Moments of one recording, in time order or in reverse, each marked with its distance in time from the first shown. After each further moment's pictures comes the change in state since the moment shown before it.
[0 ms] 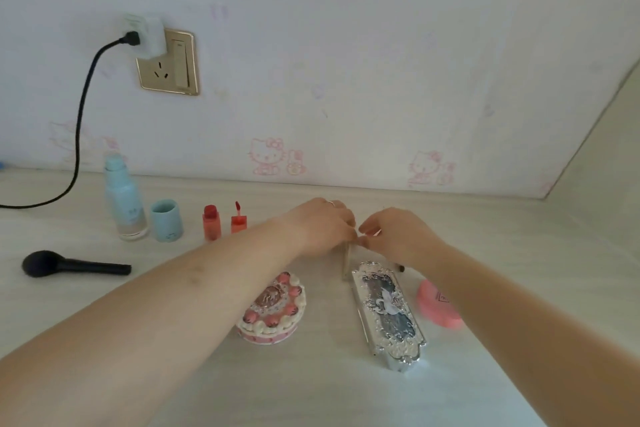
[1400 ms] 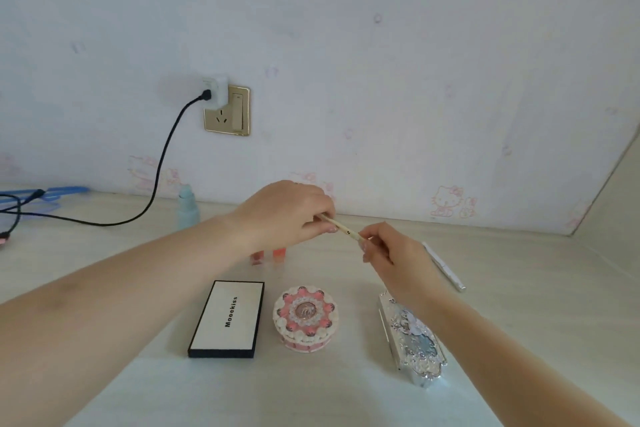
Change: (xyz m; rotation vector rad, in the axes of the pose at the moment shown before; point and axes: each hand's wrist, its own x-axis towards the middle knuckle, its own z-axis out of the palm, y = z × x) left_hand -0.114 -0.034 -0.066 -0.269 0.437 -0.218; right_hand -0.057 -0.054 -0.004 0.512 0.281 -0.240
